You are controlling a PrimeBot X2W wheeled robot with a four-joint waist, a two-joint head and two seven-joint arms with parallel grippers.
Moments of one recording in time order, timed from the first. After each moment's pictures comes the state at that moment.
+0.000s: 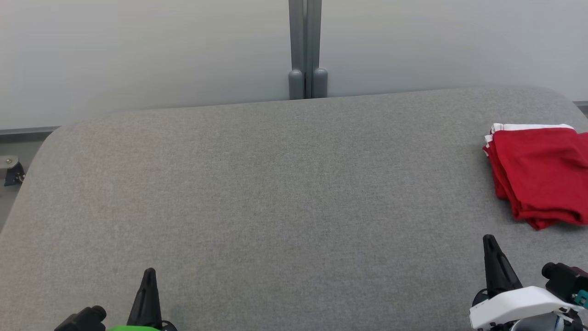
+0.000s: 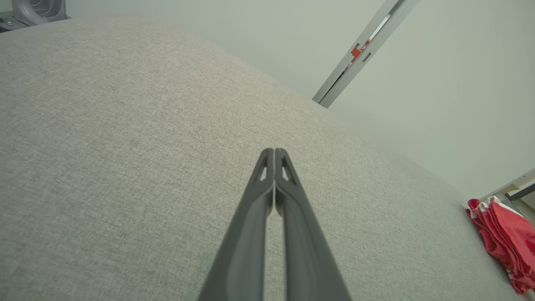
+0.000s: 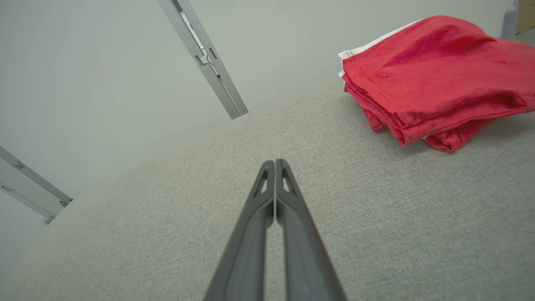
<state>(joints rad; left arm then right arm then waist) 0.10 0.04 -0.02 0.23 -0.63 -0.11 -0.17 0.09 -0.07 -0.06 0.18 0.48 0.13 -0.17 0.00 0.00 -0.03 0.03</state>
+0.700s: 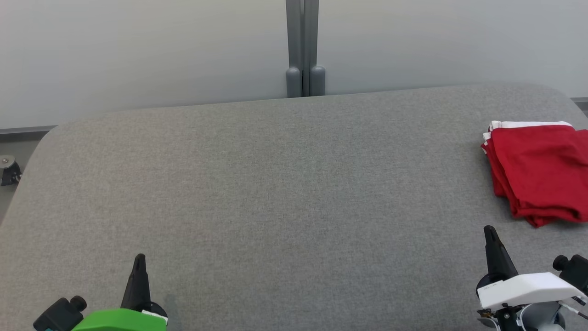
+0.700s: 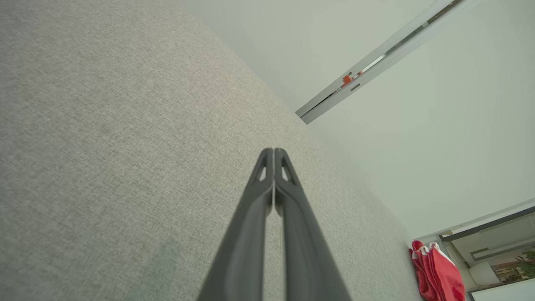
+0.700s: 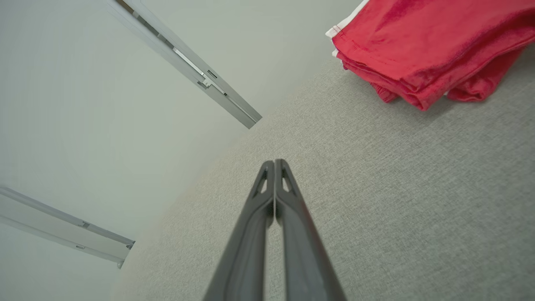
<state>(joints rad) 0.05 0.05 0.02 0.24 -0.91 -0.11 -0.09 0.03 -0.06 -0.08 0.20 0.80 0.13 -0.09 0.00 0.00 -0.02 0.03</state>
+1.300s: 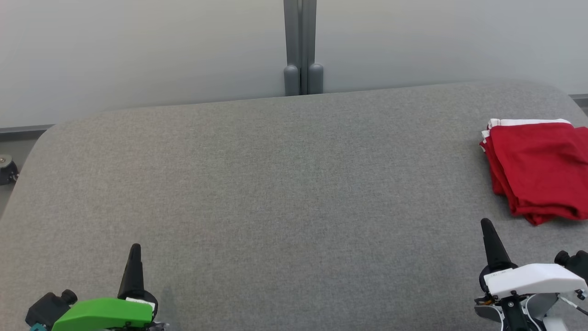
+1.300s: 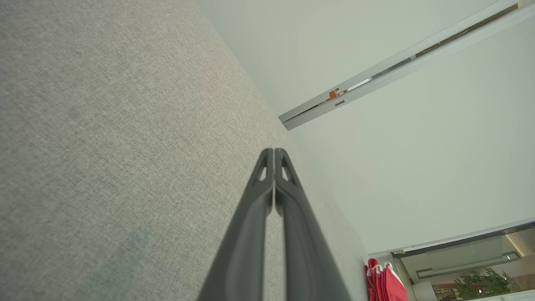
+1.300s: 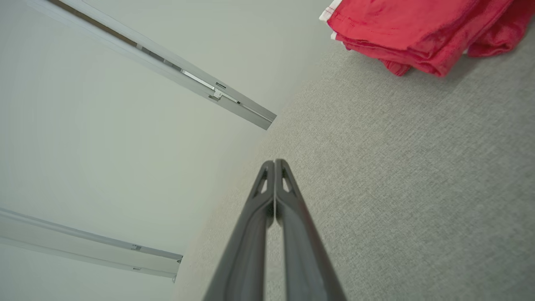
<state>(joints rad) 0.01 0.05 0.04 0.24 -1.10 -0.12 -0.03 -0.01 -0.06 -0.09 0.21 1.03 0.13 -0.03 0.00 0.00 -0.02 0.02</state>
